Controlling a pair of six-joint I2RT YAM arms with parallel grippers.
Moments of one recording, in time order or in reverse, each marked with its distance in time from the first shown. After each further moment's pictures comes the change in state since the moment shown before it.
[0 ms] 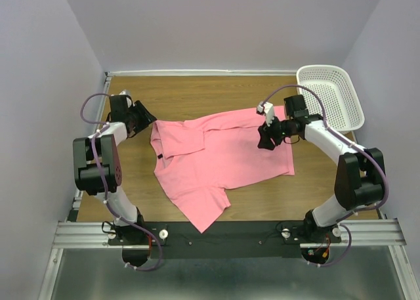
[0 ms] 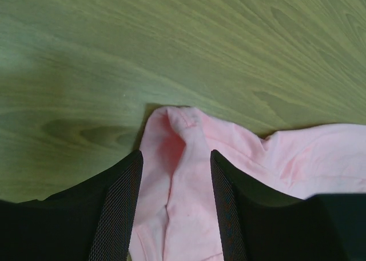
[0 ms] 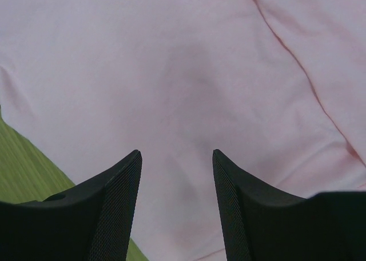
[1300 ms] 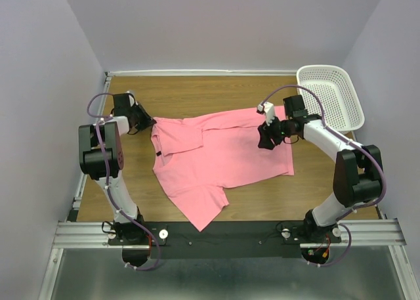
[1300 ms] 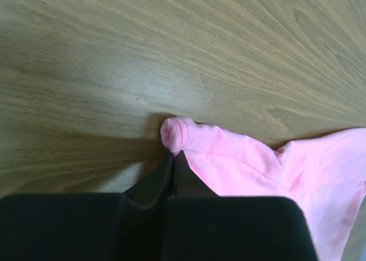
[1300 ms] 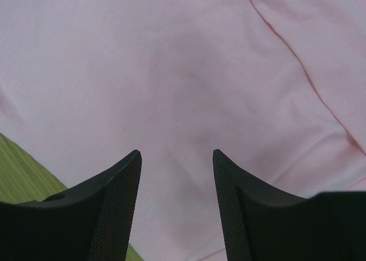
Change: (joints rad) left arm 0.008 0.224 0.146 0.002 0.083 -0.013; right arm -0.006 0.031 0.000 0.034 0.041 0.058
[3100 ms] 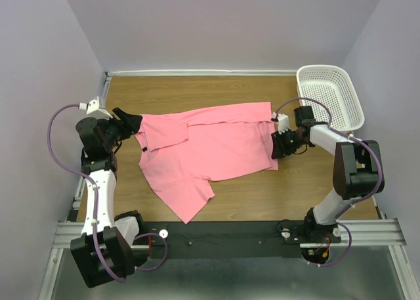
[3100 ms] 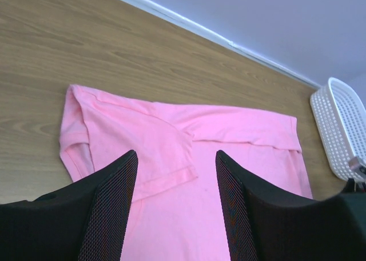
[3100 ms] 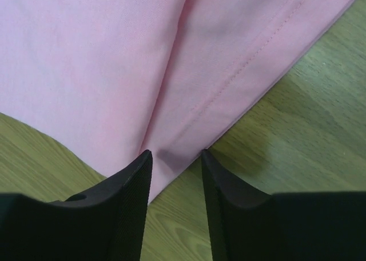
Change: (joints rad) left arm 0.153 -0.974 -0.453 0.062 0.093 0.074; right arm -0.135 0.059 -0.115 -0.027 0.088 0.141
